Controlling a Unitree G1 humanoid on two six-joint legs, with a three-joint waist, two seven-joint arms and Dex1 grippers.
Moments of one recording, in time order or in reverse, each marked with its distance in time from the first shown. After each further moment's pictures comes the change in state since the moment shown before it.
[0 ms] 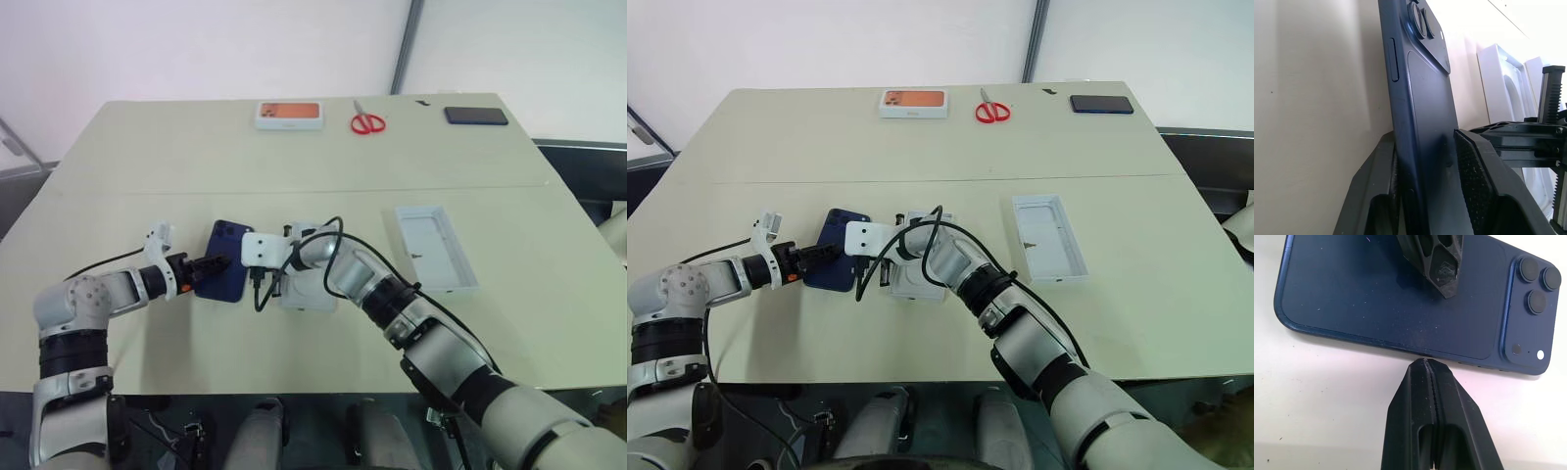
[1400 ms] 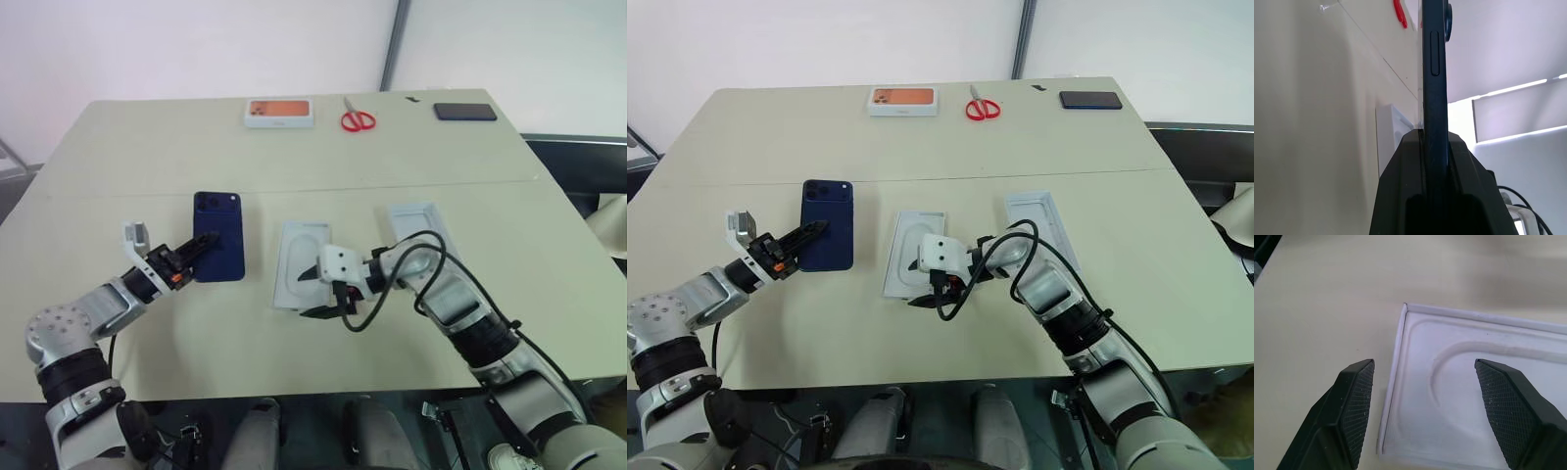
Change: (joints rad) left arm 0.035 -0.156 0.372 -0.008 -0.442 0.126 0.189; right arm 0.330 -0.399 -0.083 -0.633 0.325 0.193 0.326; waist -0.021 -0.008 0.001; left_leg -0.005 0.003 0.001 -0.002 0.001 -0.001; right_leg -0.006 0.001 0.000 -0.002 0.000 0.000
